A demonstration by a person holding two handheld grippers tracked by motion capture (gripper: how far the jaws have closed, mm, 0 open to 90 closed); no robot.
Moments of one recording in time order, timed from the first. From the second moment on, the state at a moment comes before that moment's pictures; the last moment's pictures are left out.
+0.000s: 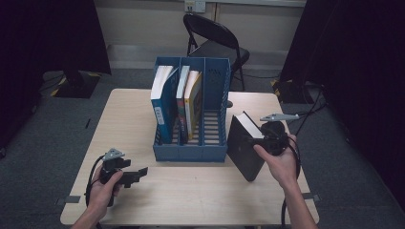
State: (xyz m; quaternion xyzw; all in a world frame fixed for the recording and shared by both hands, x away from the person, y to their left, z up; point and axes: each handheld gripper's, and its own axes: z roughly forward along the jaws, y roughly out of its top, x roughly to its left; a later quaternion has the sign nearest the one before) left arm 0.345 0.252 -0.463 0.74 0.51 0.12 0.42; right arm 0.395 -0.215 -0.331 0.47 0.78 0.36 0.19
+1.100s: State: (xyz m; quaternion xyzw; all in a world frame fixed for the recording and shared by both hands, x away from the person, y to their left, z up) left arm 0.345 0.249 -0.464 0.75 0.50 0.12 0.42; right arm 0.426 -0.193 -0.323 0.50 0.84 0.17 0.10
